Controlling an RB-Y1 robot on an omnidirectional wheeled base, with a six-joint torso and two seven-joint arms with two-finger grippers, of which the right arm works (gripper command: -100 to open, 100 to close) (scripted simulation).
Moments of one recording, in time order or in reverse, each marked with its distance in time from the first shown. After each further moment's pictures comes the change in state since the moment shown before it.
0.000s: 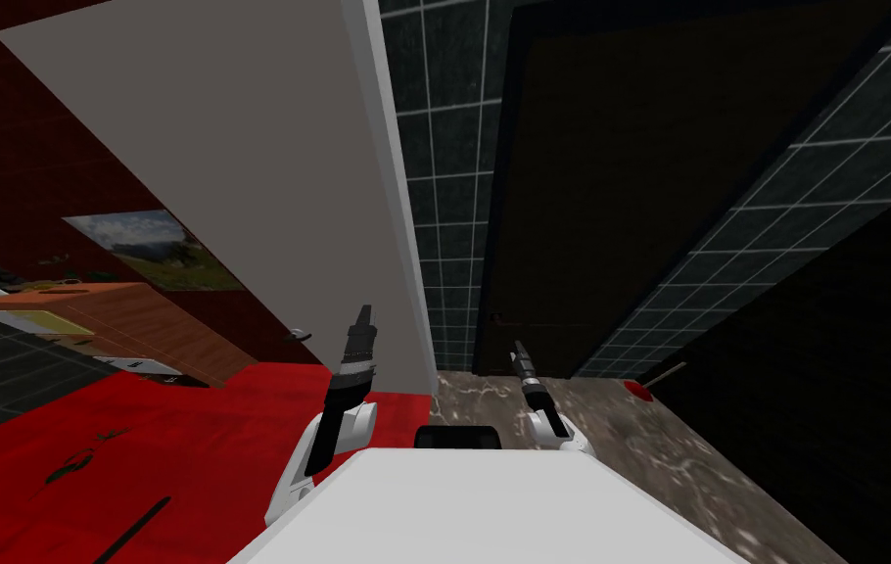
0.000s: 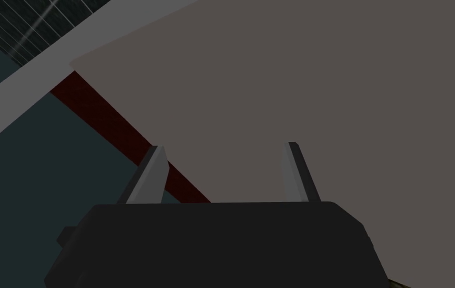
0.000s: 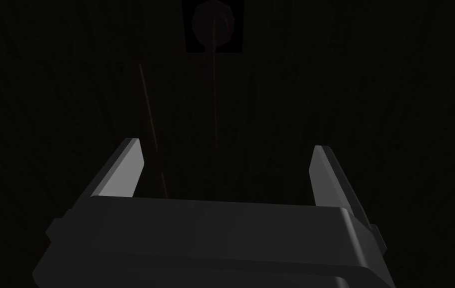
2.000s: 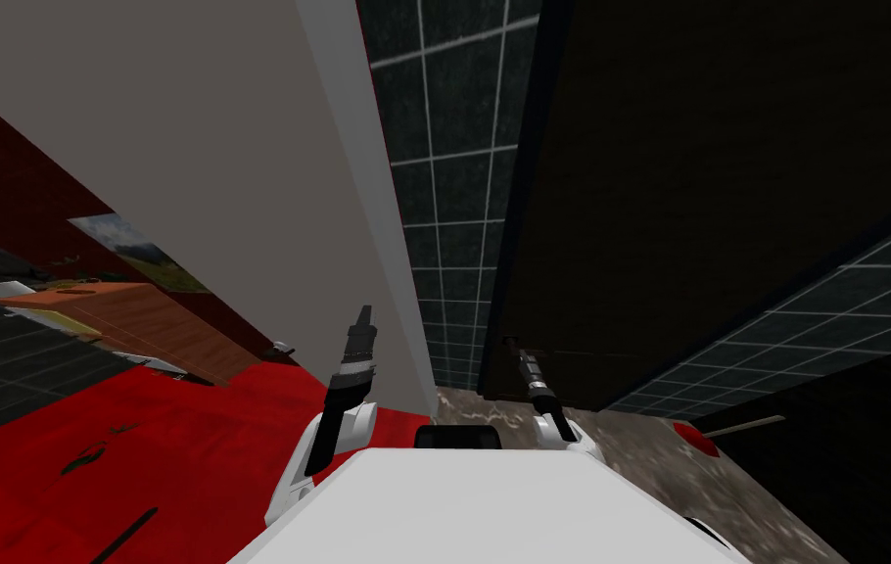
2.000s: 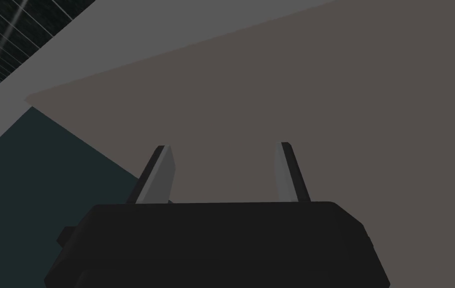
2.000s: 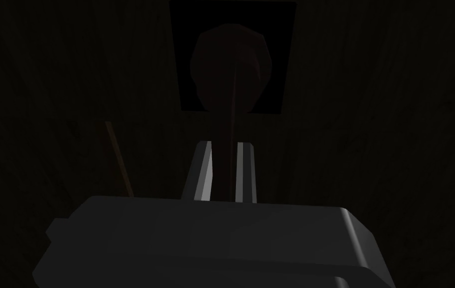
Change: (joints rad) arm -0.029 -0.029 -0.028 0.106 -0.020 -0.028 -0.010
